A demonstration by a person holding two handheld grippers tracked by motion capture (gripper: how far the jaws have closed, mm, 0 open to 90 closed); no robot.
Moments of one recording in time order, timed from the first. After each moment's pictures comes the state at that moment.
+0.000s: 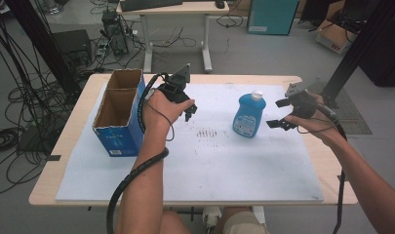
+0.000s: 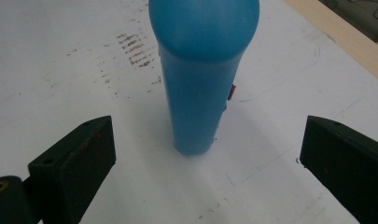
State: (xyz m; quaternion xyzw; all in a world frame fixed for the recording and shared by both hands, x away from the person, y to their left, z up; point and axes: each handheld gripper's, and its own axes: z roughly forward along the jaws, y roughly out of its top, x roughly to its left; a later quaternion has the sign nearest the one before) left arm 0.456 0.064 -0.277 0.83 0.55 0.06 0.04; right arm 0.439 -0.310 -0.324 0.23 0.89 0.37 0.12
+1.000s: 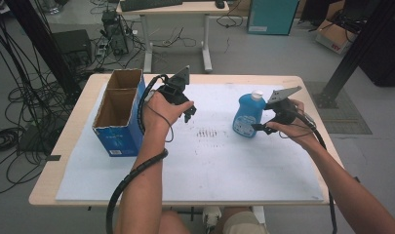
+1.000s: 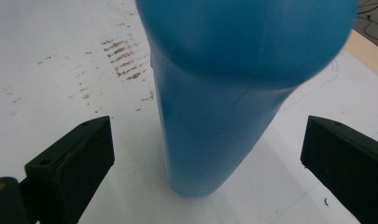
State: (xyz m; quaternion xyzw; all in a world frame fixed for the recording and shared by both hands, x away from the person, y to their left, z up) left arm 0.457 0.067 -0.285 0.83 0.55 0.06 0.04; right arm 0.452 -0.277 -0.364 0.23 0.88 0.39 0.15
